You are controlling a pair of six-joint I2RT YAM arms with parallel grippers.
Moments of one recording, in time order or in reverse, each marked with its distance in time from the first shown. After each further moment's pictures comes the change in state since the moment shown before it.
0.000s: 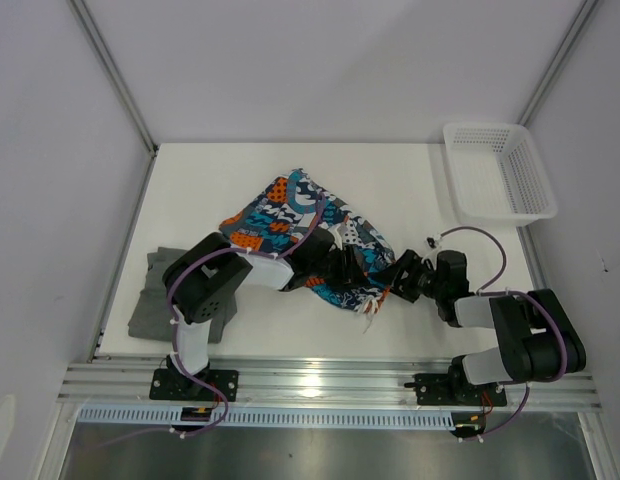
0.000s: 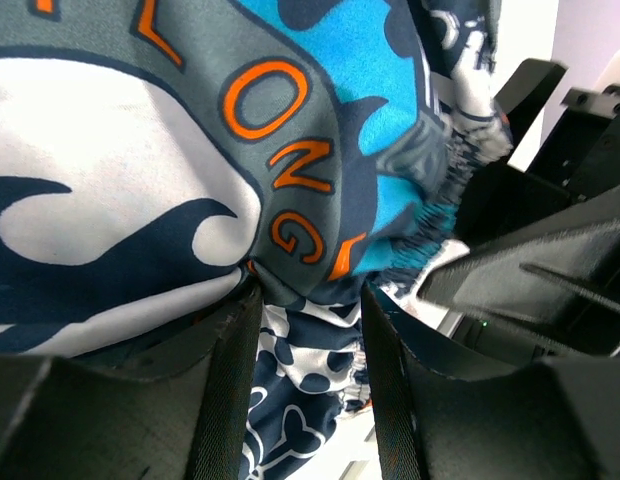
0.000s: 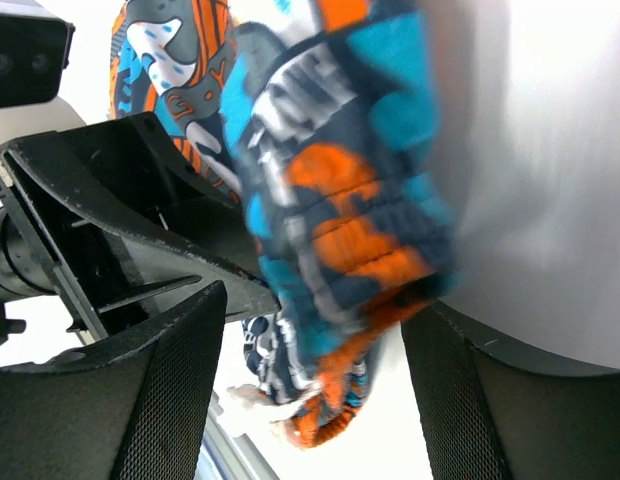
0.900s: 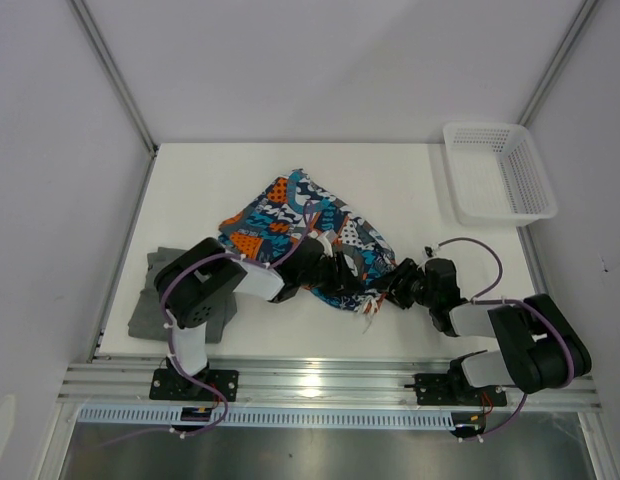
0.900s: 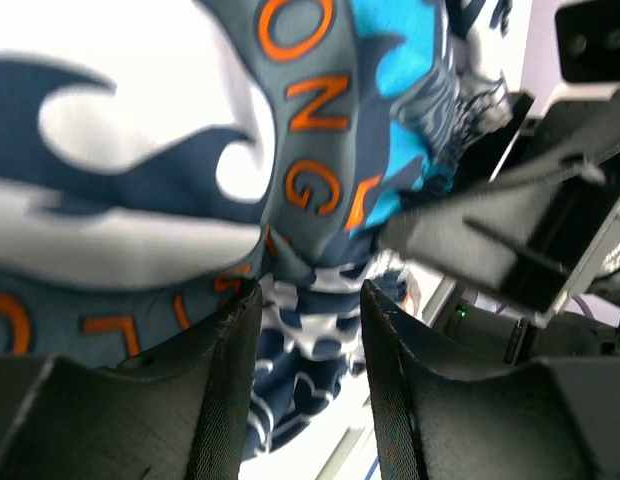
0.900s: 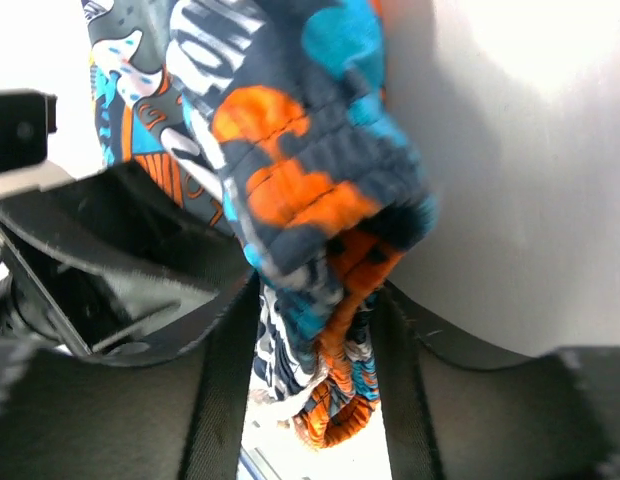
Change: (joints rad) left arm -0.002 -0.047 -0.141 0.154 -0.010 -0.097; right arm 0.136 -0.046 -0.061 0.023 0.209 0.224
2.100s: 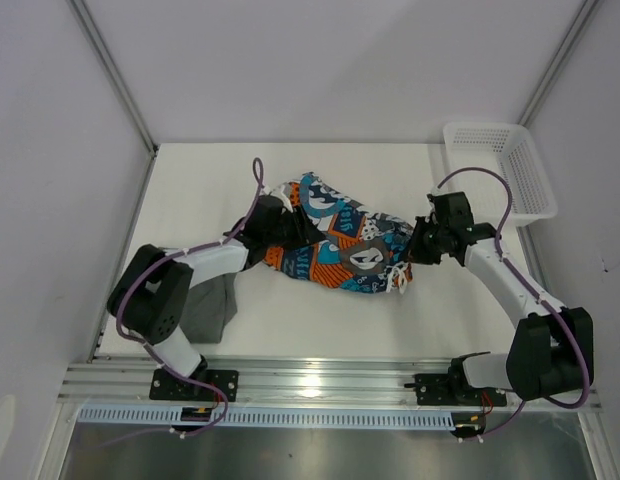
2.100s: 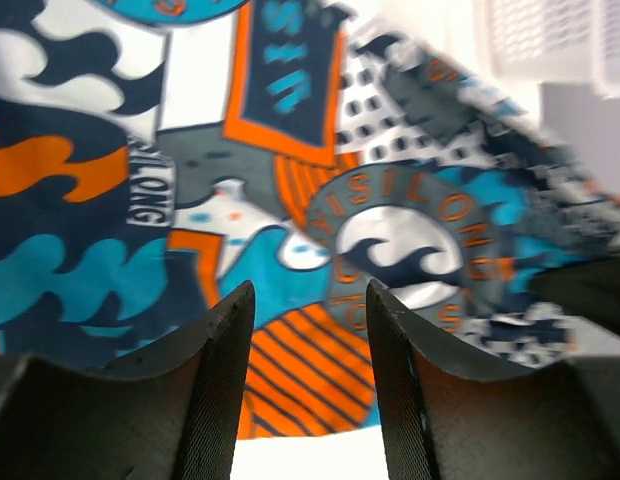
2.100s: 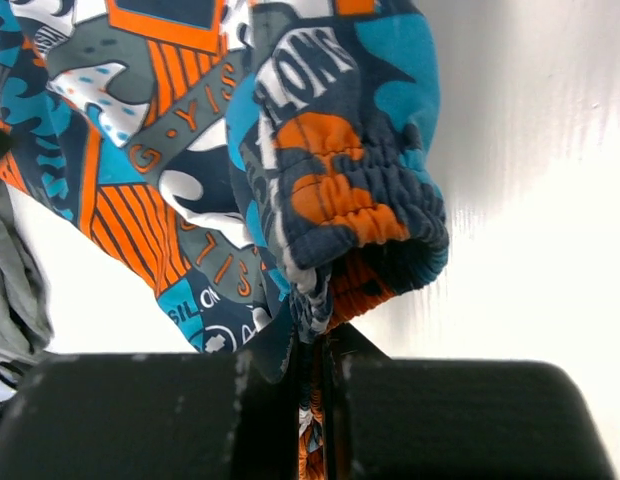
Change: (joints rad) left arm 0.294 -0.280 0.087 -0.332 -0.118 0.241; right arm -0.099 -0.048 0.718 -1.159 0.113 -0.557
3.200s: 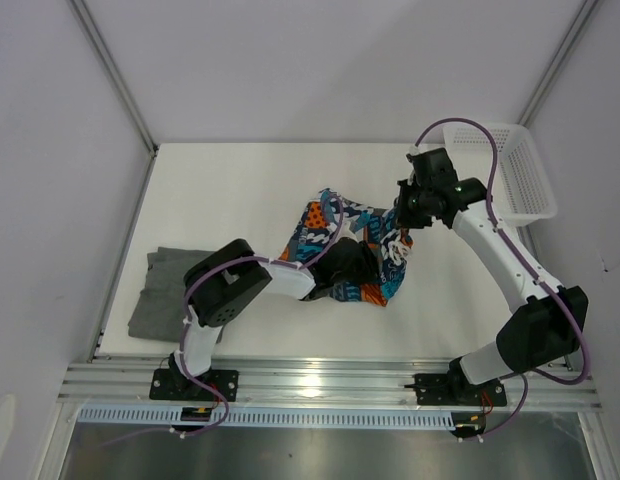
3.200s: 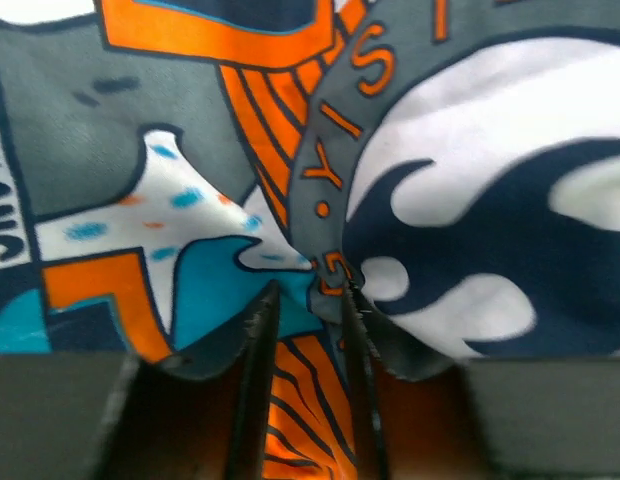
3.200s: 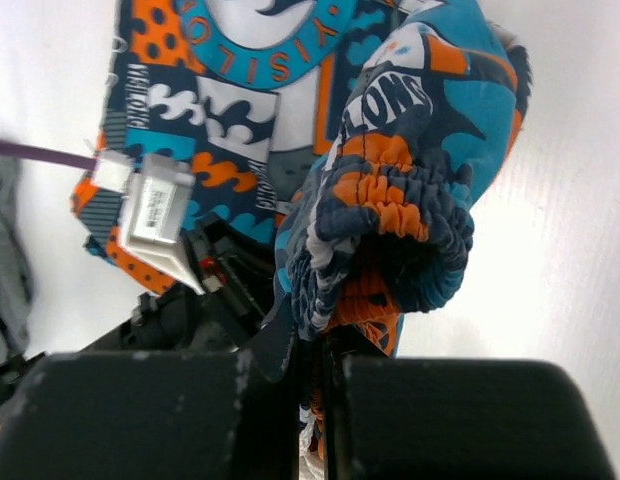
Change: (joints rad) left arm -0.431 0.412 0.169 0.277 -0.280 -0.353; right arm 0.138 0.155 0.493 -0.283 0.183 -0.100
